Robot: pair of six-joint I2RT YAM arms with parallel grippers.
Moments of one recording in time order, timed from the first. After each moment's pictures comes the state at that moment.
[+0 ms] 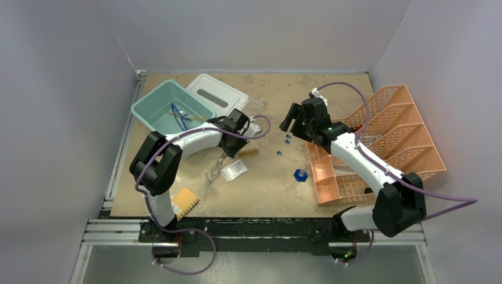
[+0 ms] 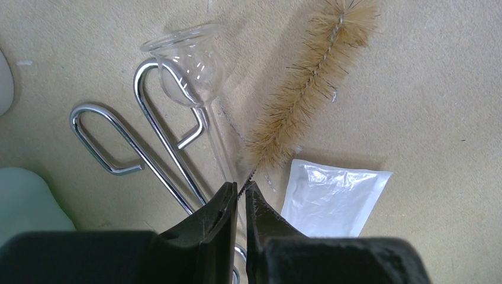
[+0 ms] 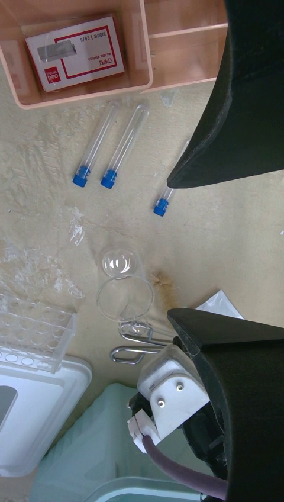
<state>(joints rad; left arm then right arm) -0.64 1.82 1.21 -0.56 0.02 0.23 0.44 1.35 1.03 -0.41 0.11 0.74</state>
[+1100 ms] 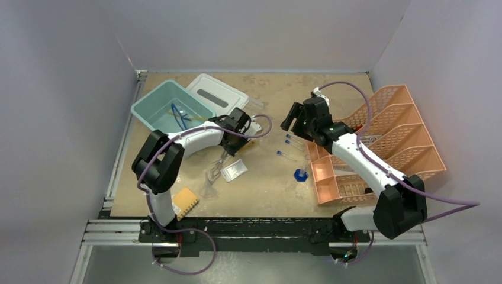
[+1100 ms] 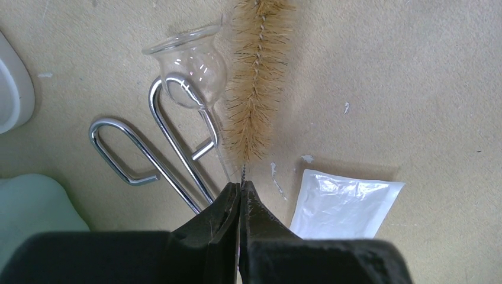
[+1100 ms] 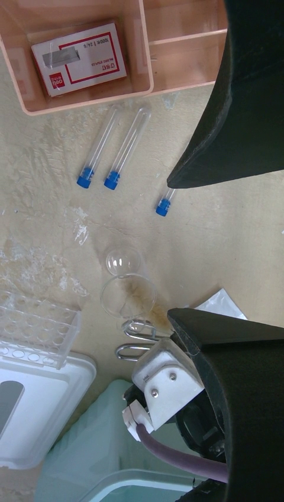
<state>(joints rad) -0.64 1.85 1.24 -0.57 0.00 0.25 0.43 1.34 1.03 -0.41 0.12 0.74</state>
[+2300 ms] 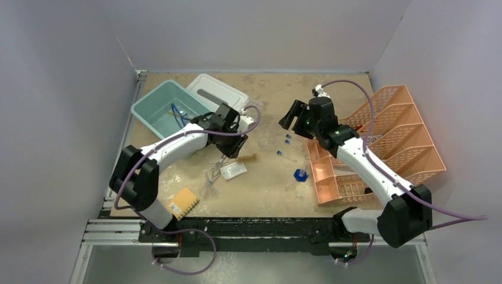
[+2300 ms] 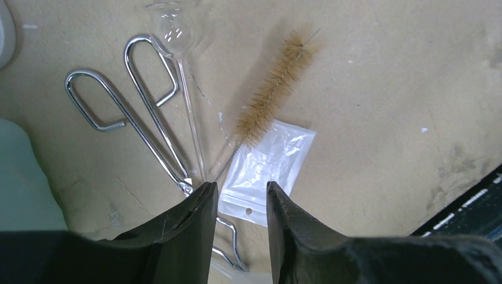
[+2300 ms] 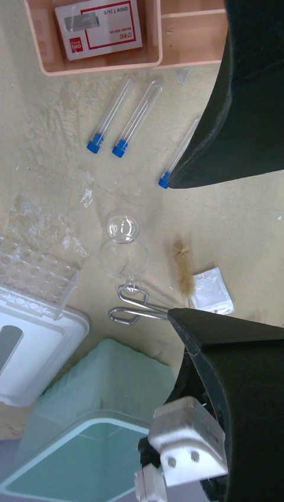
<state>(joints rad) -0.61 1.60 1.19 -0.65 0.18 0.10 0.42 1.27 1.02 -0.36 0.03 0.72</state>
